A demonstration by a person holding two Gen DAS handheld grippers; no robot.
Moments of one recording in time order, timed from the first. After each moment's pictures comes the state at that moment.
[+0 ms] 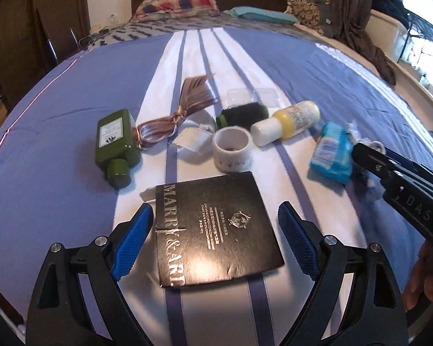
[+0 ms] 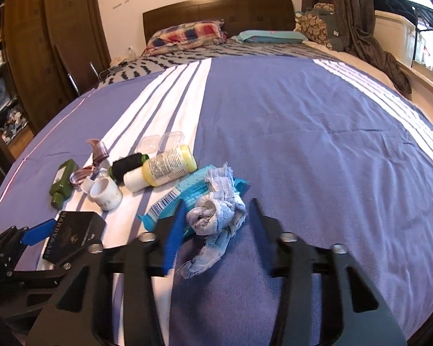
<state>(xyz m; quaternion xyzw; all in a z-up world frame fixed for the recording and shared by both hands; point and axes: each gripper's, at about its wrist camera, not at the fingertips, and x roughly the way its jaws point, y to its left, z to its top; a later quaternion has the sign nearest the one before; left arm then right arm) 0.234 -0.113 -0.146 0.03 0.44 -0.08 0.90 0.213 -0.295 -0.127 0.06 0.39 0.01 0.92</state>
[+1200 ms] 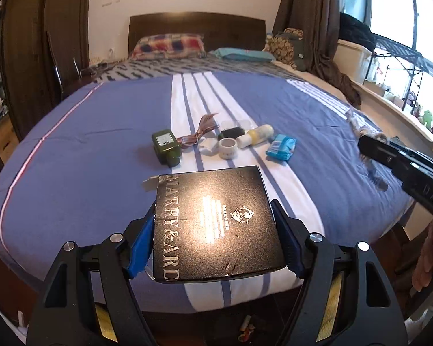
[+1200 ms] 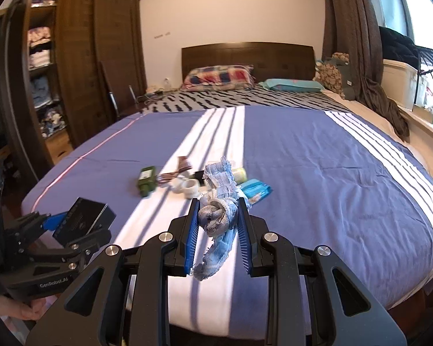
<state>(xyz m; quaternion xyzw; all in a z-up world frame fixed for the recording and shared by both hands) 0.079 -0.045 -0.064 0.02 0.34 -0.13 0.93 0.046 -0.247 -0.029 0.02 0.28 0.07 0.96</state>
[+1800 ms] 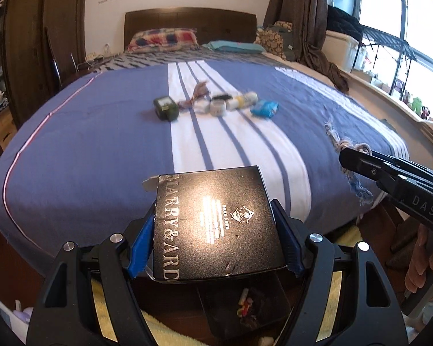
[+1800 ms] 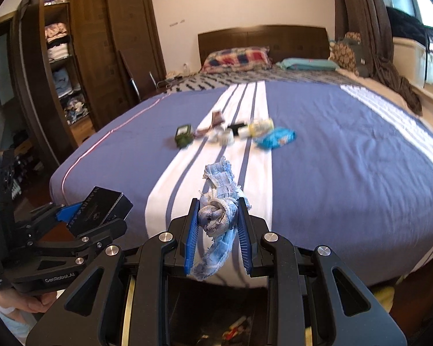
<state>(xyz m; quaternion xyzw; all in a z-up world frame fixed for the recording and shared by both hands) -0.003 -0.028 -0.101 0.02 0.35 -0.15 0.92 -0.026 -0.233 -0.081 0.06 0.33 0.12 0.93</state>
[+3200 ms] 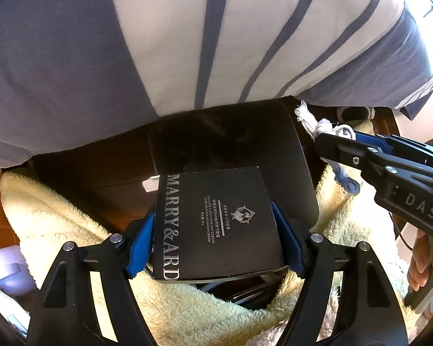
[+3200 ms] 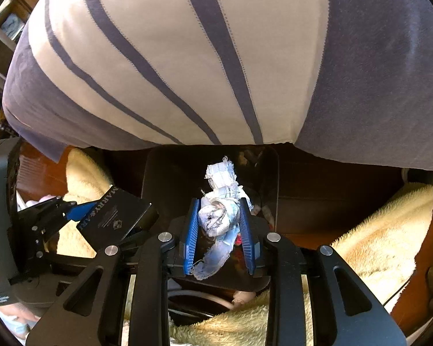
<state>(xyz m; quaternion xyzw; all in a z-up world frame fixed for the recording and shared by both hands) 0.025 -0.051 -0.342 0.02 0.63 -0.18 0.76 -0.006 -0.209 -0.303 0.08 0.60 0.10 0.79</state>
